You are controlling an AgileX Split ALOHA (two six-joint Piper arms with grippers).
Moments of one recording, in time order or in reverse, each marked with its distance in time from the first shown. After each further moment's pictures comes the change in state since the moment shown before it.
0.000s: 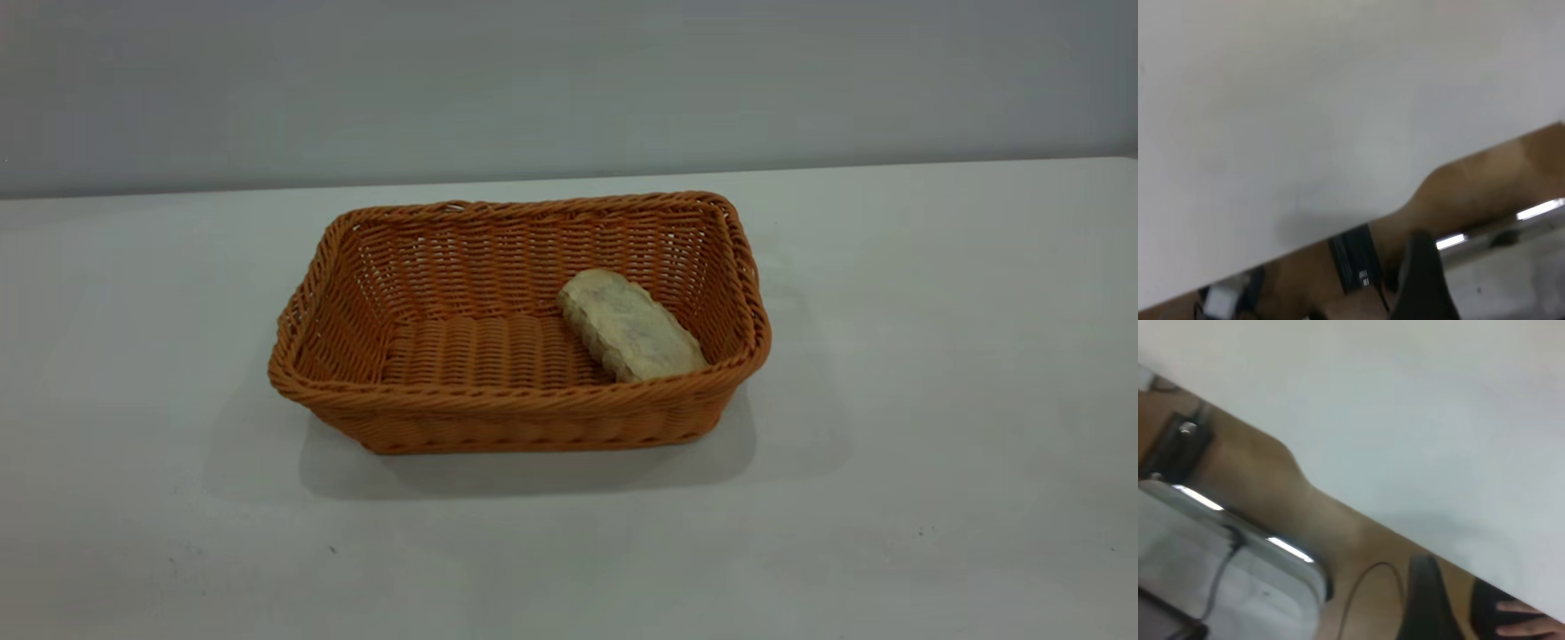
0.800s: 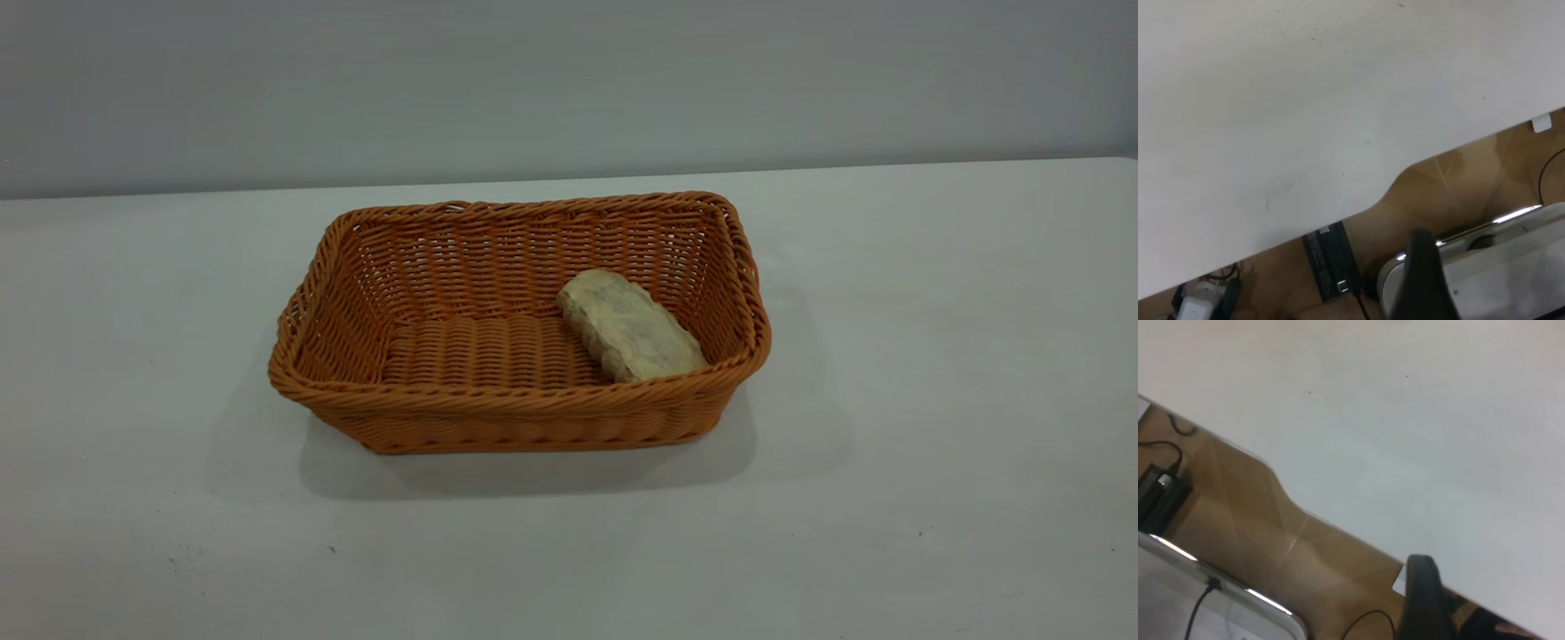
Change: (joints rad) left arm 0.000 -0.068 0.026 -0.053 0.039 -0.001; right arm 0.000 -0.257 0.064 -0.014 0.033 0.002
